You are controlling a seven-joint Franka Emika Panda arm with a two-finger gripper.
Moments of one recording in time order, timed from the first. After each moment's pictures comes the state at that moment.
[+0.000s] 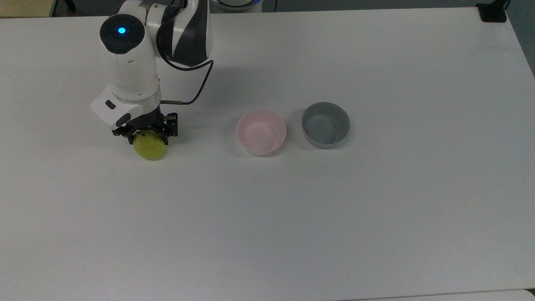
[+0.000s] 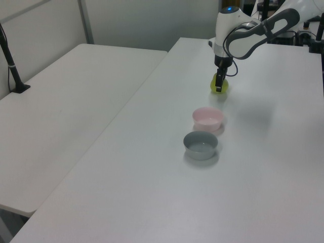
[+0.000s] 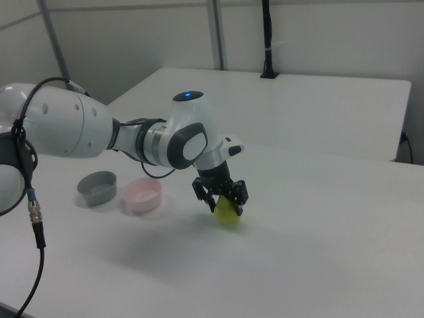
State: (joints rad) arm -0.21 0.45 0.00 -1.76 -0.16 2.31 -0.20
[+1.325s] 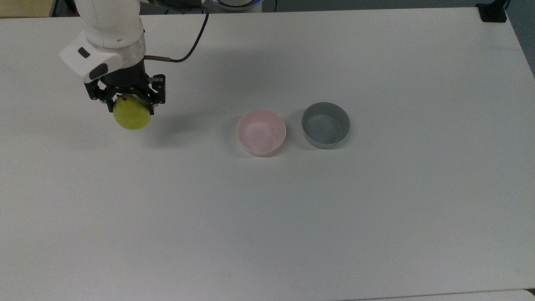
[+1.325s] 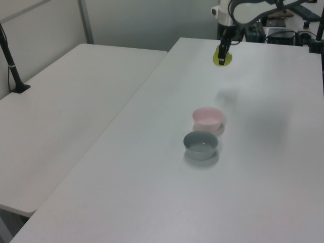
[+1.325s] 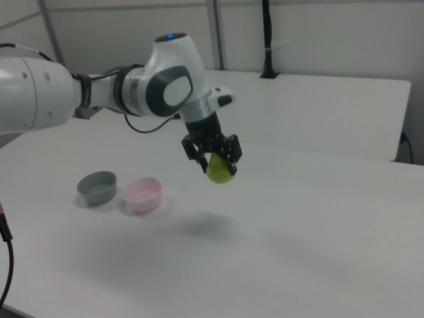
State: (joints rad) arm -0.20 0.29 0.01 -1.65 -0.16 2.07 -0.20
